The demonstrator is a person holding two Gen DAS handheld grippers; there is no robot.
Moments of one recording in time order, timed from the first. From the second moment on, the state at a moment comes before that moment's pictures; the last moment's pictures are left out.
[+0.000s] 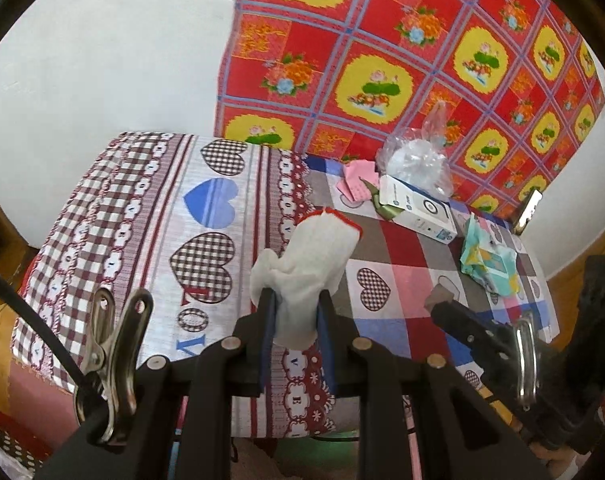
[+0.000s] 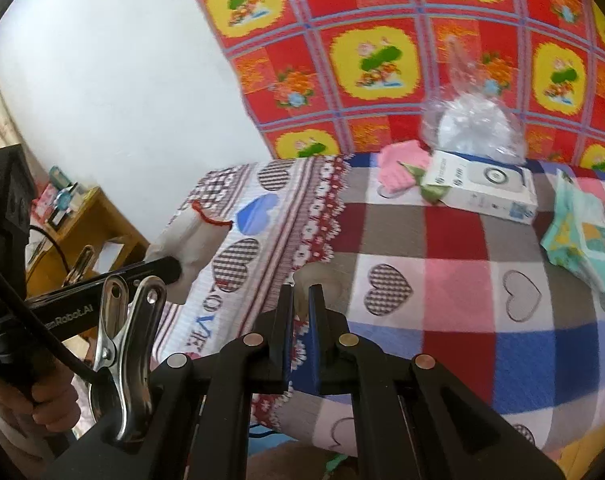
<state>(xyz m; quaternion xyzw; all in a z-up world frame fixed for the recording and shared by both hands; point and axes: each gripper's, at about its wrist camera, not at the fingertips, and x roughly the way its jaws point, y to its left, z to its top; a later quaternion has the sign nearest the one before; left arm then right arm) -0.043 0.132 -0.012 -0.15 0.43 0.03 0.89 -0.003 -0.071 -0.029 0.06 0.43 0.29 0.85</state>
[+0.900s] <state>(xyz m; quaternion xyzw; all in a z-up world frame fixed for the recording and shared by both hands) -0.069 0.236 -0.009 -0.19 0.41 0.07 0.89 0.005 0.048 -0.021 0.04 0.44 0.35 0.83</state>
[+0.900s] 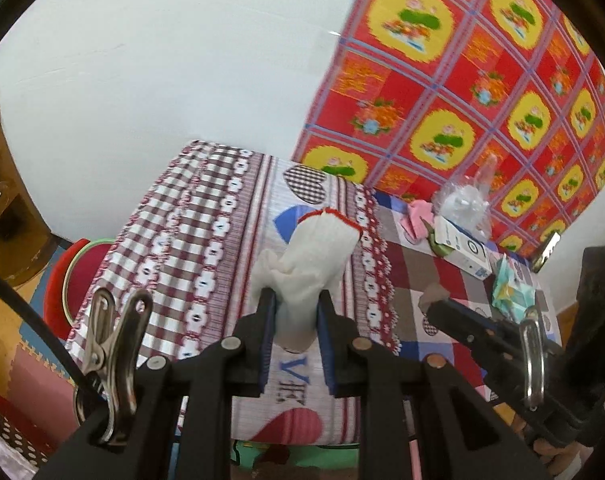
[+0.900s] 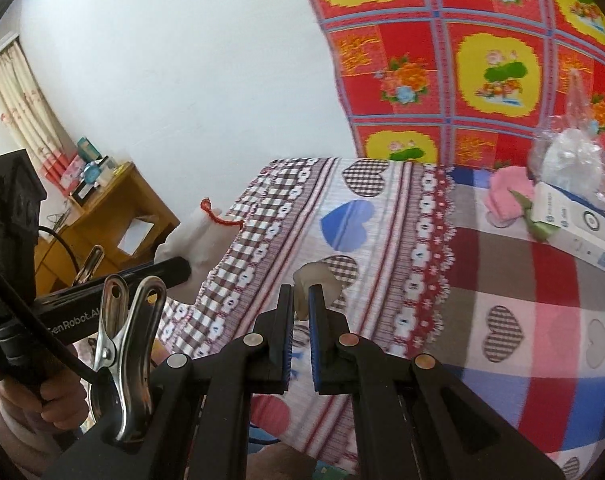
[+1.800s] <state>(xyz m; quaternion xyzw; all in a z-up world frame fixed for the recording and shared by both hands) -0.101 0.433 -0.050 -0.25 0.42 0.16 0.86 0.009 0.271 -0.040 -0.04 0.47 0.45 0.76</state>
